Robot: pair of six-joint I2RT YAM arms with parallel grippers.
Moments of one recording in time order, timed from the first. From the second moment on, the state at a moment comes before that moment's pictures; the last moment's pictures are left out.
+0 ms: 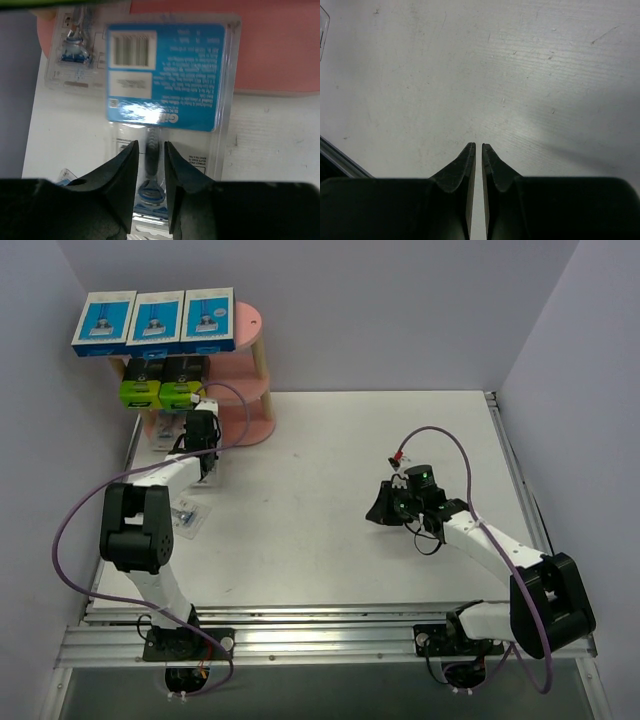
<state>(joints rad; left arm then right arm) -0.11 1.82 1.19 0.01 -0.39 0.06 0.38 1.28 0.65 -0.13 -0.32 0.44</state>
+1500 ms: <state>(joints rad) -0.11 1.44 0.82 -0.05 -0.24 -0.20 0.50 1.26 0.60 -0.02 -0.29 0.55</state>
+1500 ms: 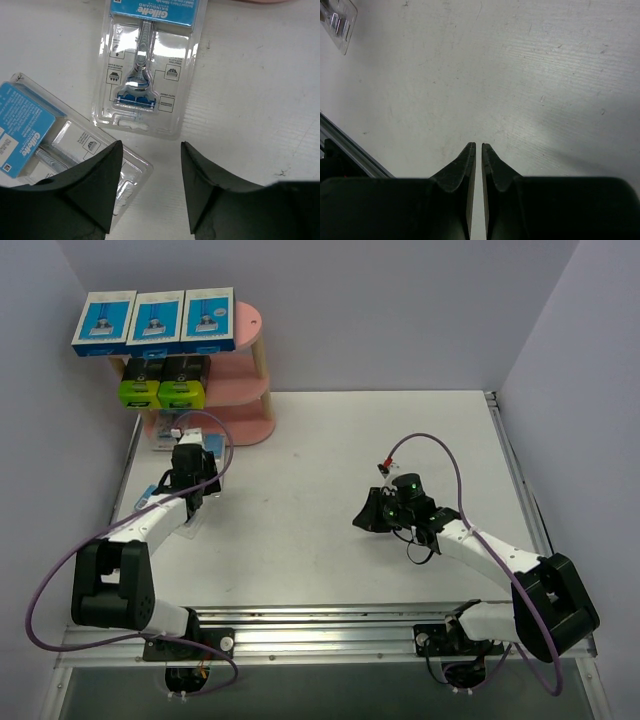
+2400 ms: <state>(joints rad) -0.10 1.68 0.92 -0.03 -0.22 -0.14 0.50 1.27 0.60 -0.01 -0.28 0.54</state>
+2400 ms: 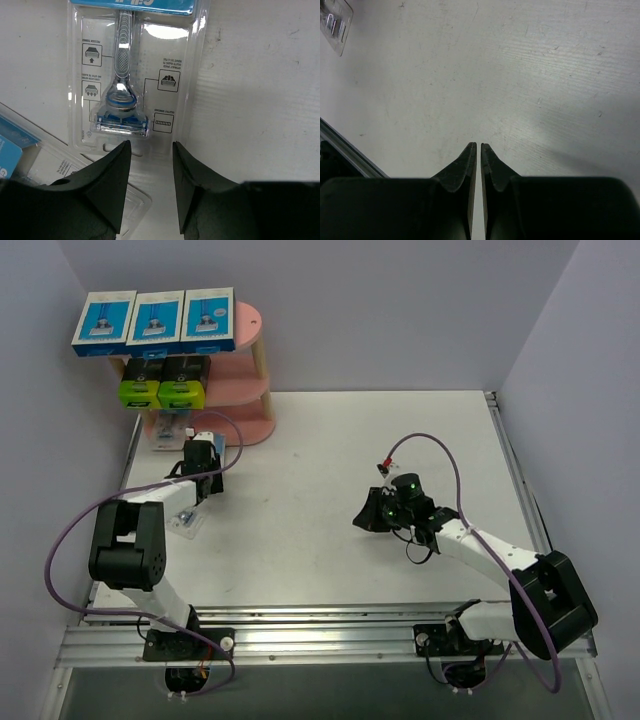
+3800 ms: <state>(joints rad) -0.05 1.78 1.05 0.00 -0.21 -0.10 0.49 1.39 0.60 0.02 -0.28 0.52</state>
